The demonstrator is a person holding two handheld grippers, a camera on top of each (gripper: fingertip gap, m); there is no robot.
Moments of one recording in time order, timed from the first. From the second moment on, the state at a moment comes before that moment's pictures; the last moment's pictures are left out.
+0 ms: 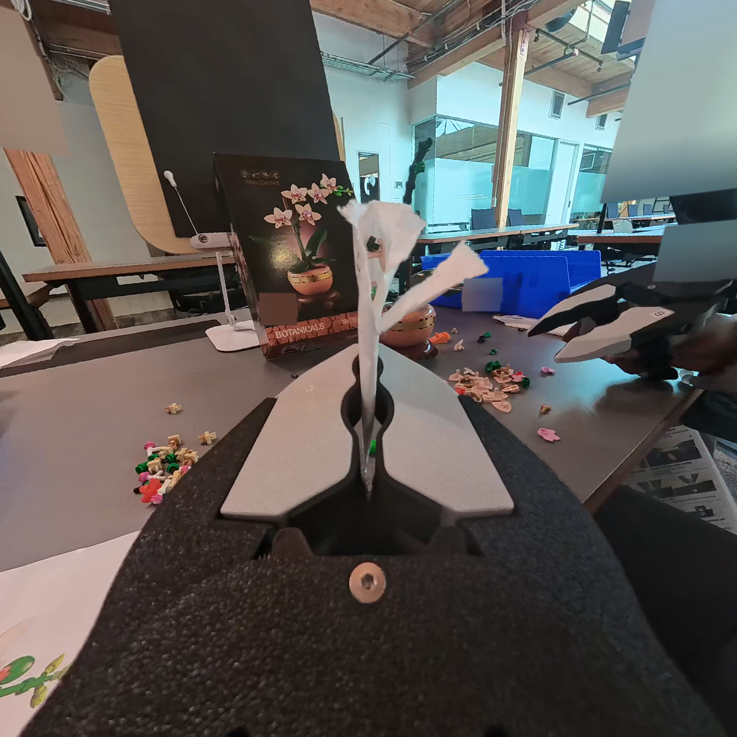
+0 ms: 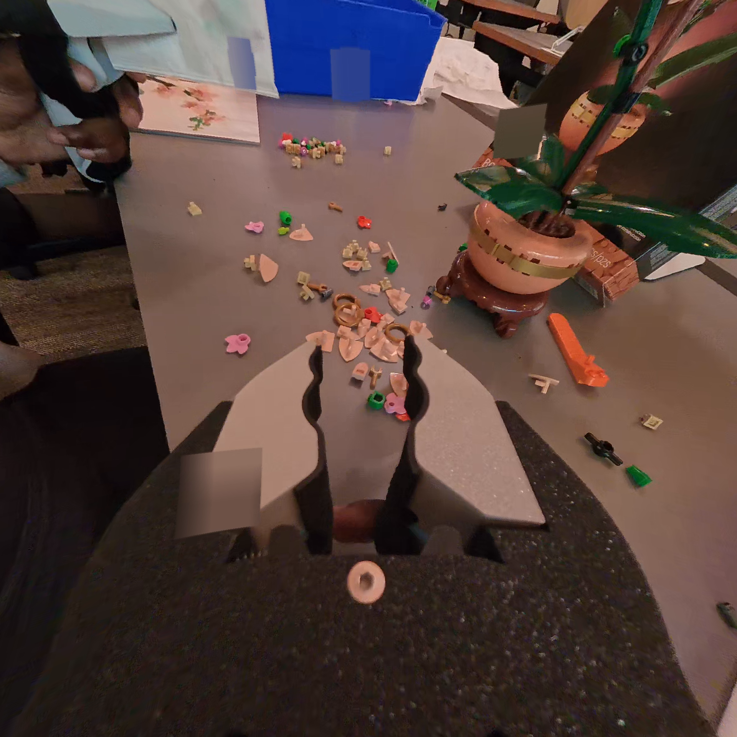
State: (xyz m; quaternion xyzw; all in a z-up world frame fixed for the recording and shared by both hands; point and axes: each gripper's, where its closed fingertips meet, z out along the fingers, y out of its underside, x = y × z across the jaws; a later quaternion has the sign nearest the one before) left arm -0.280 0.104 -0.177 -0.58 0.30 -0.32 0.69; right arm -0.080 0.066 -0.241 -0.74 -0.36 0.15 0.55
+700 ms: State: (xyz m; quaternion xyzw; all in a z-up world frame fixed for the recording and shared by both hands) left arm -0.288 0.101 -0.171 -0.56 0.28 -0.33 0.71; right arm -0.020 0.071 -0.176 -0.65 -0.16 0.15 0.73
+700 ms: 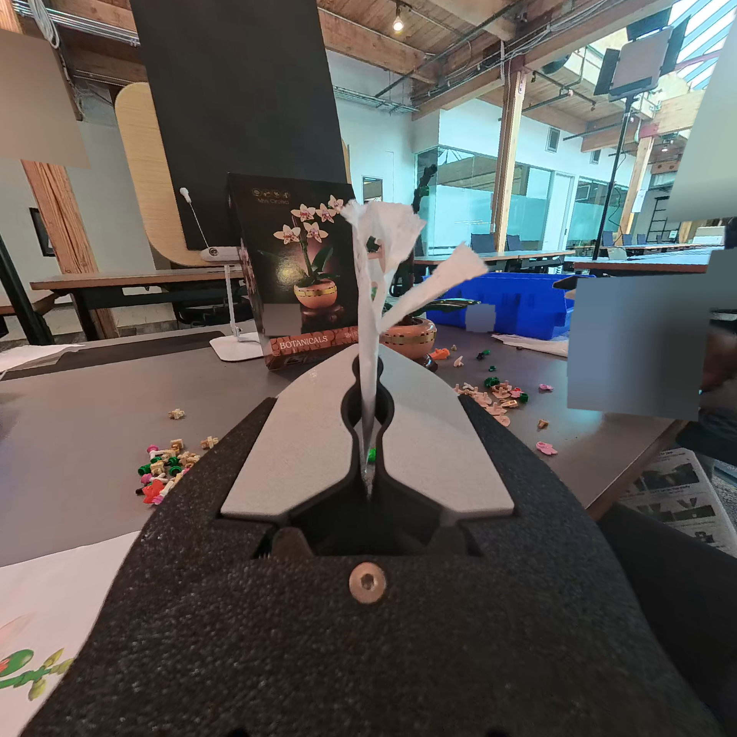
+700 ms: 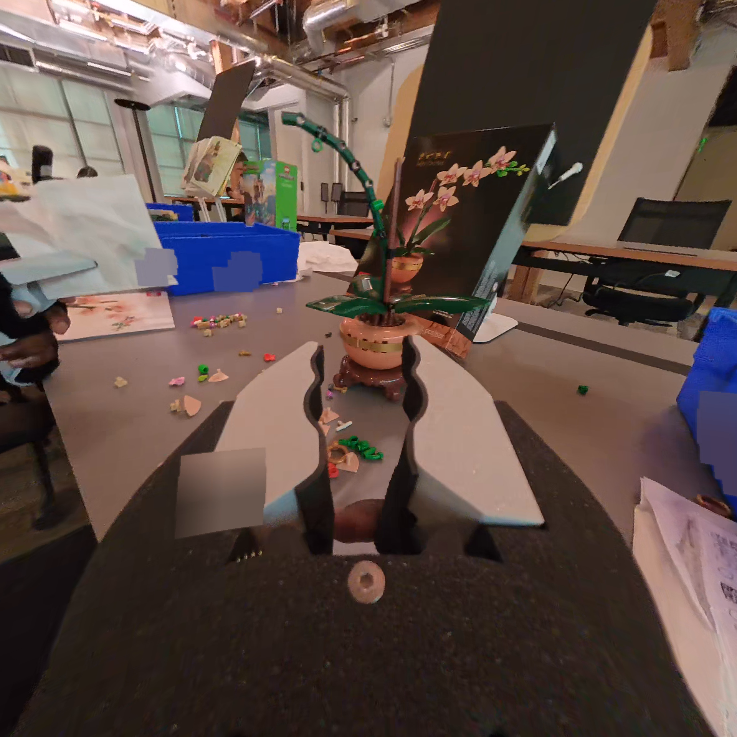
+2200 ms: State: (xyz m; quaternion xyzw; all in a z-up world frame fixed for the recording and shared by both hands) left arm -0.278 0.103 -0.180 -0.58 0.31 -0.31 0.68; right arm 0.431 0.075 -0.253 -0.93 0.07 0.01 0.35
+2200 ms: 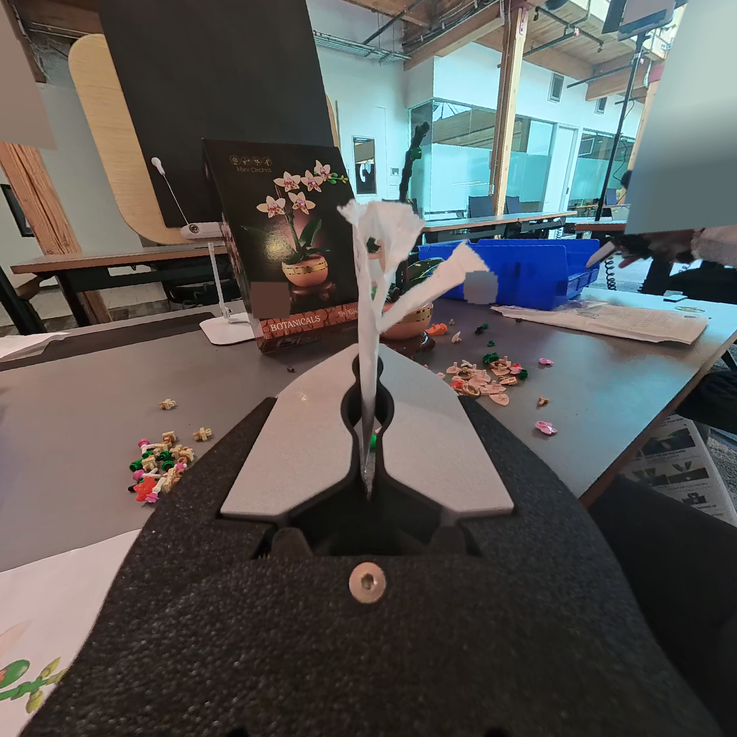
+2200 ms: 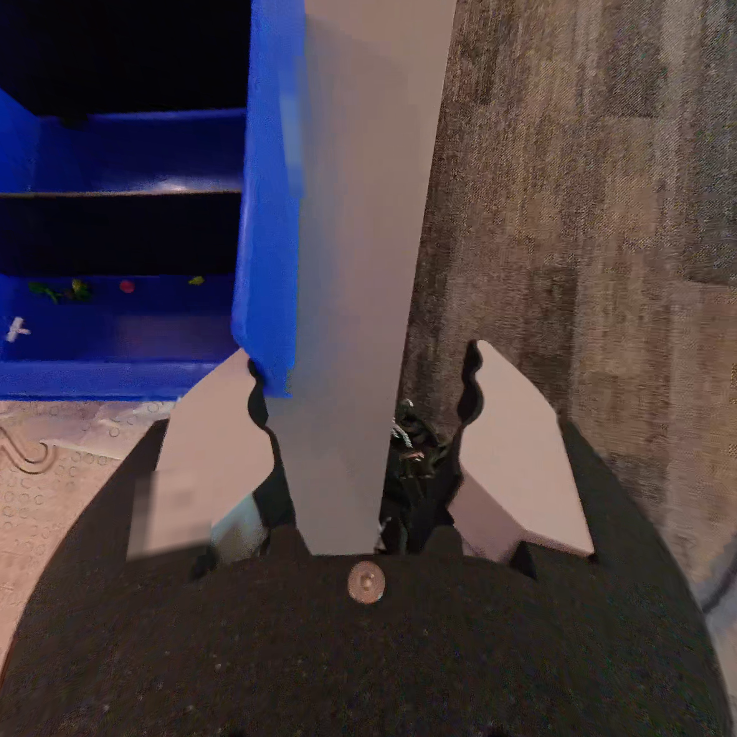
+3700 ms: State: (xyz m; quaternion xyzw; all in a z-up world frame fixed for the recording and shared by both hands) left arm -0.274 0.100 -0.181 -0.58 0.33 -0.30 0.68; right arm 0.349 0.098 -0.178 -0.85 0.02 -0.29 0.45
